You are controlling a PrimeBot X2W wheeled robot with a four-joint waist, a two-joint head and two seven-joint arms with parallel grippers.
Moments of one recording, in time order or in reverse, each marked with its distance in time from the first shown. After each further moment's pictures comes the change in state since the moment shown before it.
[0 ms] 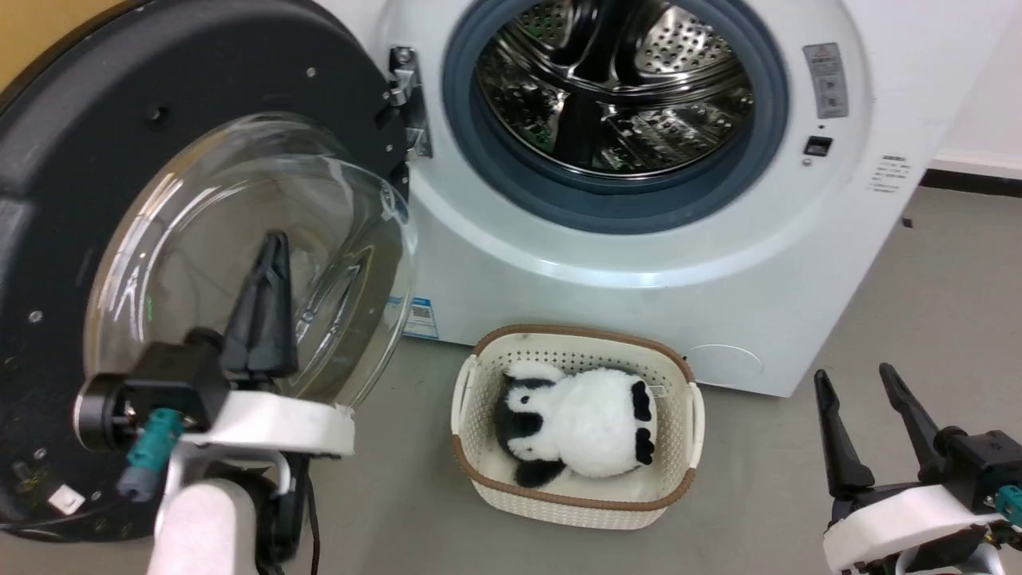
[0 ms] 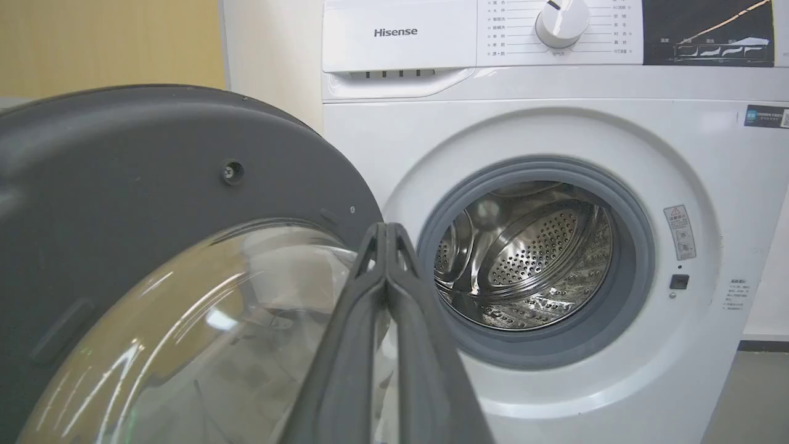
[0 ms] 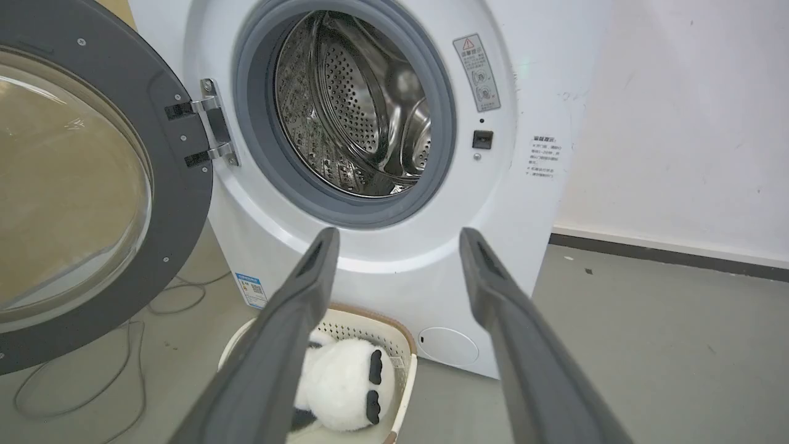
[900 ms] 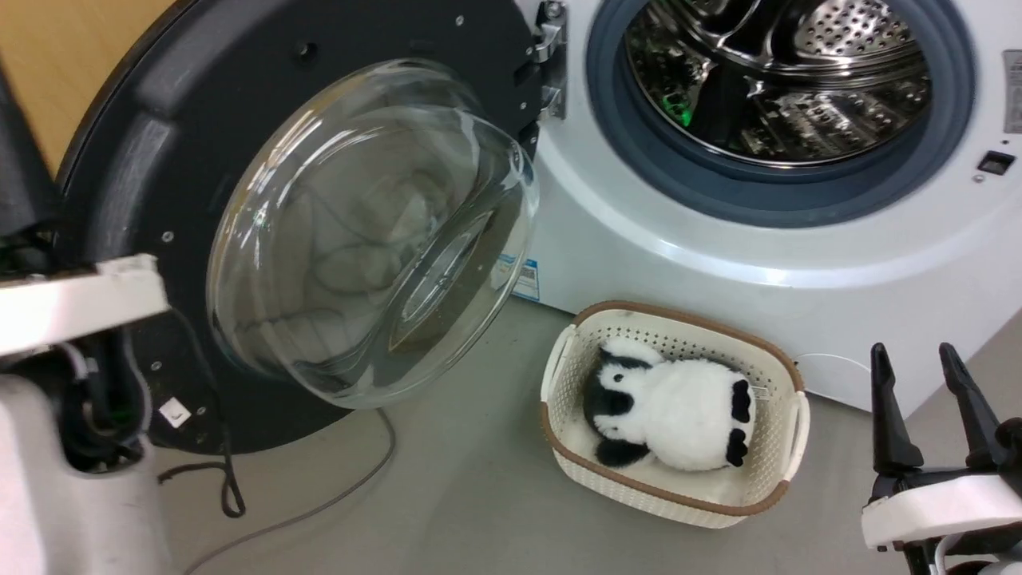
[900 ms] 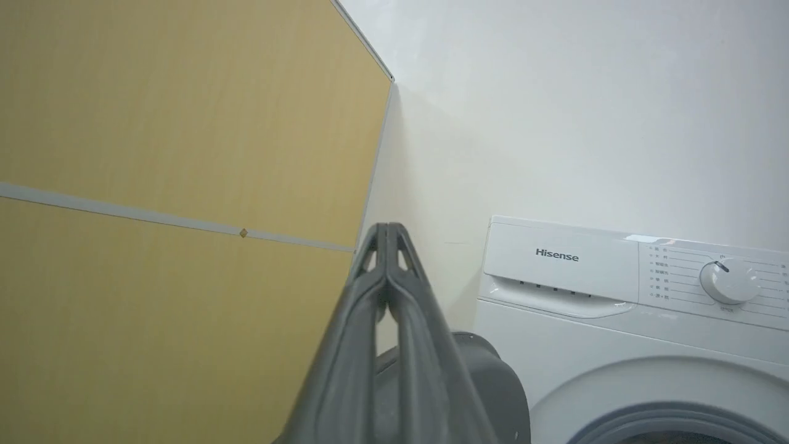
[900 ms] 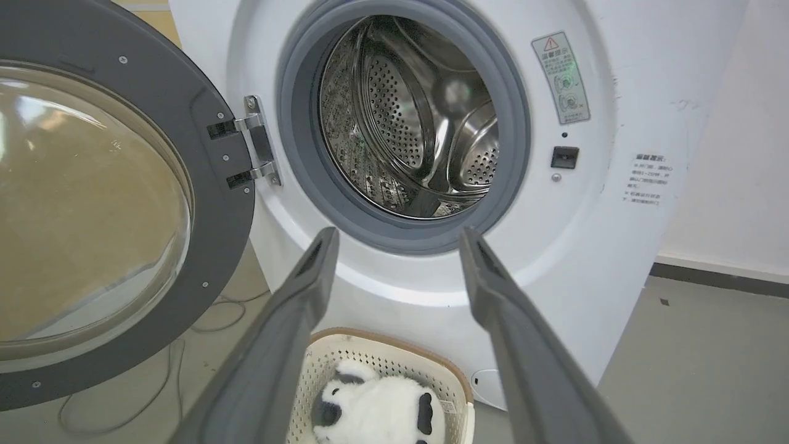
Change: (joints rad) left arm -0.265 0.066 0.225 -0.069 -0.268 -0.038 -0.063; right arm -0.027 0.000 -0.079 0.002 0.028 0.000 -0.062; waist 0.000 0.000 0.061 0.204
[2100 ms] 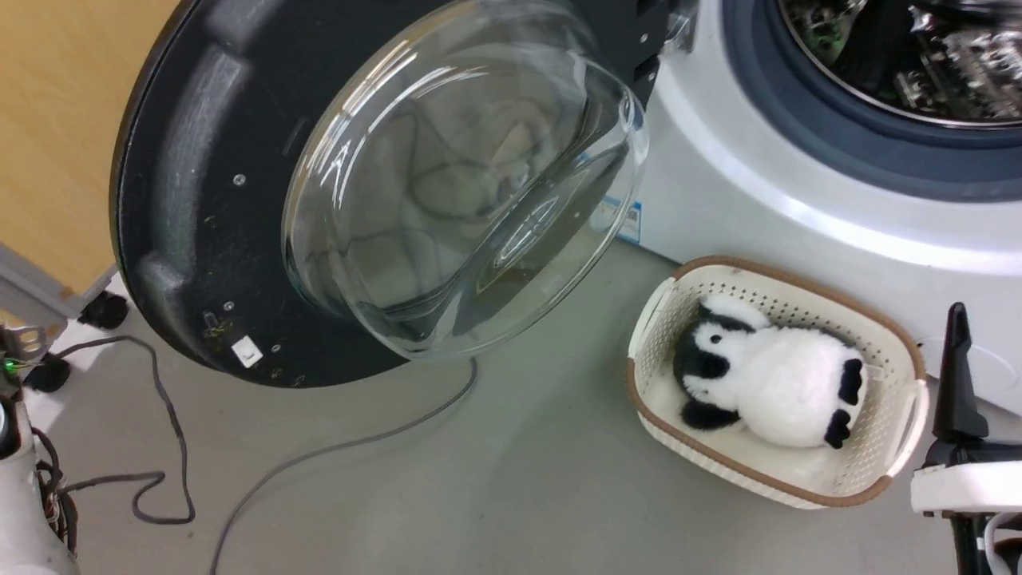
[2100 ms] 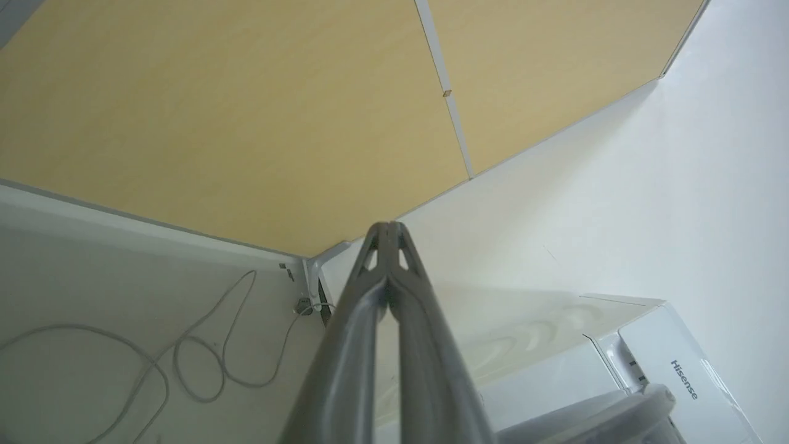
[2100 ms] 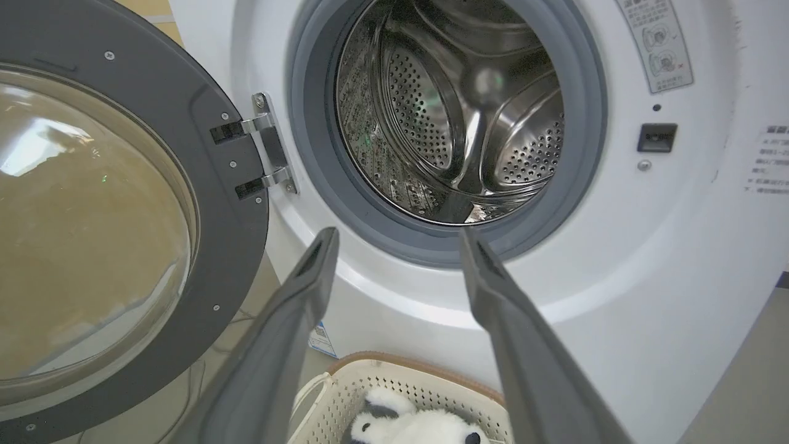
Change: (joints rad) left arm -0.068 0.176 0.194 0.558 -0.928 -0.037 0.206; right arm -0.052 0.000 -0.089 -0.016 0.012 0.000 -0.078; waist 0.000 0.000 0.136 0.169
